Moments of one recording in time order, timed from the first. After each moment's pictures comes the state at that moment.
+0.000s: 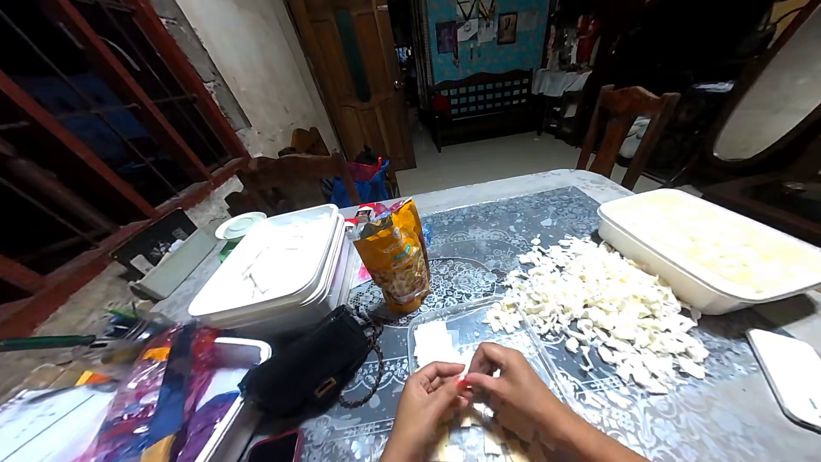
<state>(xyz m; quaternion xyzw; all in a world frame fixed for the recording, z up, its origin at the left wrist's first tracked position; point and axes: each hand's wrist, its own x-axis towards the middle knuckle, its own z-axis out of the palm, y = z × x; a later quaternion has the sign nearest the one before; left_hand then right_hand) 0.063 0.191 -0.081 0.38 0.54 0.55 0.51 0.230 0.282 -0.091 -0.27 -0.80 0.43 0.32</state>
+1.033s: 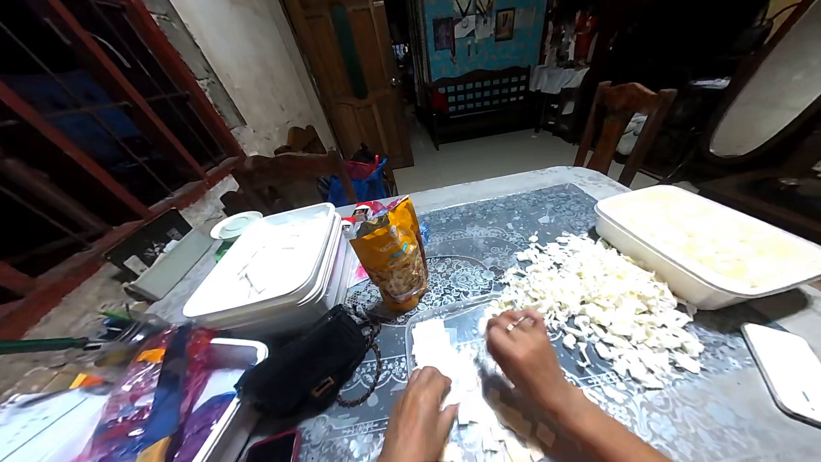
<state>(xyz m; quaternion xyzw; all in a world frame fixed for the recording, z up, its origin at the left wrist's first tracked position) 0.052 0.184 -0.091 0.69 0.65 0.26 0.16 0.235 0.303 -0.091 -0.28 -0.84 -0.17 0.44</state>
